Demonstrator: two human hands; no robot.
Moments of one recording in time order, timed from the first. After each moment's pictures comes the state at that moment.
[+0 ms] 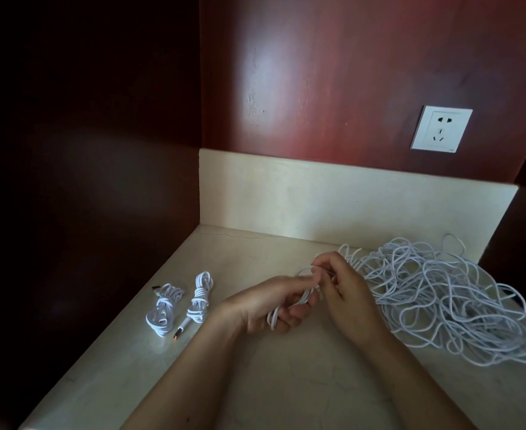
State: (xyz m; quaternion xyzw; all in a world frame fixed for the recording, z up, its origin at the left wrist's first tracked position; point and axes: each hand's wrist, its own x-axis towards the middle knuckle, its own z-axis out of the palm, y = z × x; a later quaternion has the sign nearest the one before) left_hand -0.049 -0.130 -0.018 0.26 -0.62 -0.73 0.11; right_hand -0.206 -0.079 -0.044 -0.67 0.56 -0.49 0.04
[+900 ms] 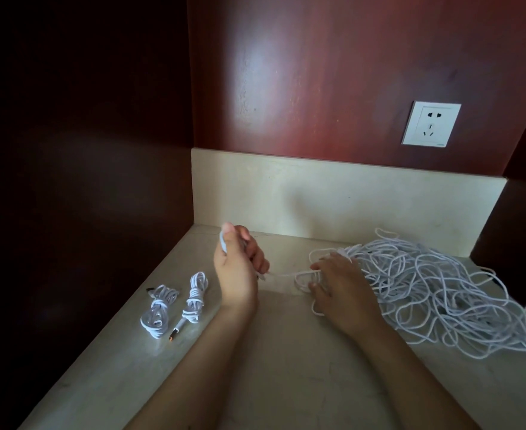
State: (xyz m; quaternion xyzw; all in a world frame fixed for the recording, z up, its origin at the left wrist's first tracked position) left_hand -0.056 -0.136 -0.008 0.22 -0.35 -0.59 0.69; right_hand -0.225 -0.089 -0.055 -0.66 0.70 -0.26 -0.08
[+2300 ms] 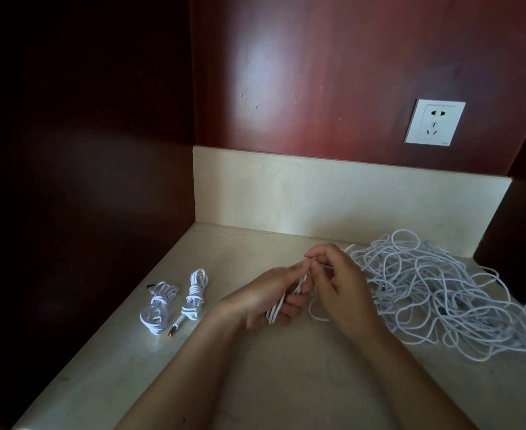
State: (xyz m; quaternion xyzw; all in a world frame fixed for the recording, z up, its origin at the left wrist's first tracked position) left_hand -0.055 -0.126 -0.020 0.28 -0.61 -0.72 0.17; right_hand -0.200 -0.075 -0.038 -0.65 0.56 -0.51 -0.01
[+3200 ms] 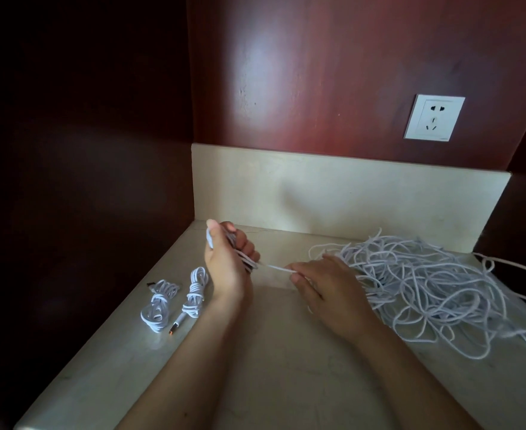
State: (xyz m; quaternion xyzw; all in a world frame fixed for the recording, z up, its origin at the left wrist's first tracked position) left_hand -0.049 -0.146 -0.006 0.21 -0.25 -0.63 0.70; right_hand -0.200 -0.081 -0.044 -0.73 0.61 -0.29 -0.09
